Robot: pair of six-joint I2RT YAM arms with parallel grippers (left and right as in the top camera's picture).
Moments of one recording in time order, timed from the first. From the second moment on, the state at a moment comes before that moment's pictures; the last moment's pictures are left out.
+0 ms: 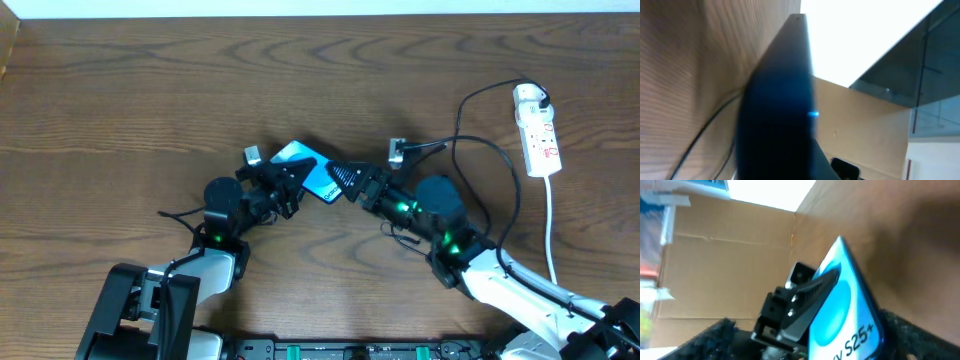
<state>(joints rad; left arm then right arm) -0.21 1.53 0.31 1.03 0.62 -1.77 0.61 1.36 0.49 0.69 -0.33 1.23</state>
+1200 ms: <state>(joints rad) -0.14 1.57 0.78 0.41 1.10 -1.46 0.42 1.02 0.90 -0.67 0.10 0.97</state>
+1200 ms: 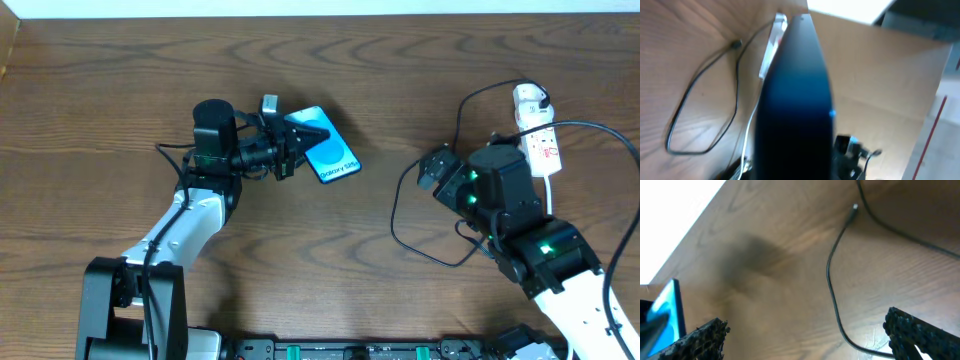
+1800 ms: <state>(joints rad) -0.14 1.57 0.78 0.41 1.20 -1.40 0.38 1.44 1.12 -0.82 0.10 0.96</state>
